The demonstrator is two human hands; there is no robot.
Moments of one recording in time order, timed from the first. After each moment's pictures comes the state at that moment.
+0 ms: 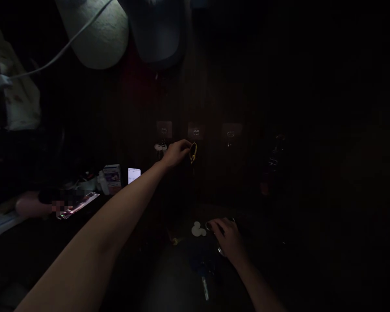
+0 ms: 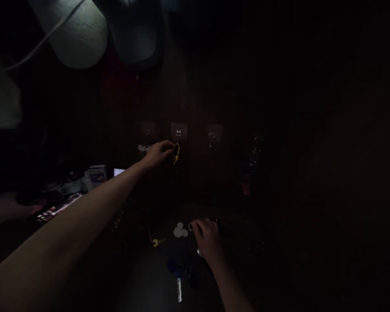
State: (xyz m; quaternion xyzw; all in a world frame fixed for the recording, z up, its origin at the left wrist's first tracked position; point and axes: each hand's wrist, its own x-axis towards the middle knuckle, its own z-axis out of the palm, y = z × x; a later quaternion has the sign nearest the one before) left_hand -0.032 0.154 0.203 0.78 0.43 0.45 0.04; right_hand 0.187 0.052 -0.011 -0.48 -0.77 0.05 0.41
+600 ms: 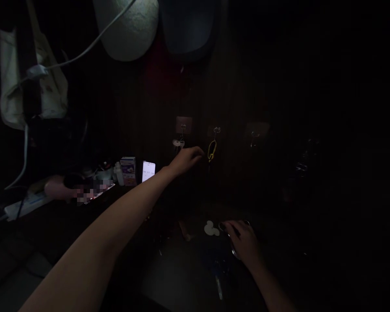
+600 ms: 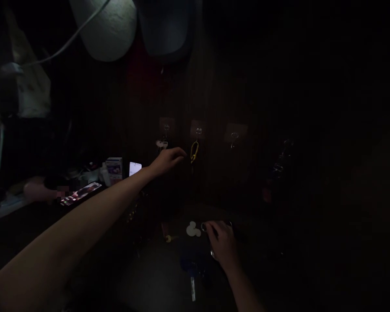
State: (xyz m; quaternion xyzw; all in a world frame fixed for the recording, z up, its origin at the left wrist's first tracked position) left_hand -0.062 0.134 0.177 0.82 0.40 0.42 0.04; right_hand 0.184 0.053 -0.008 -0.50 -0.76 0.05 0.41
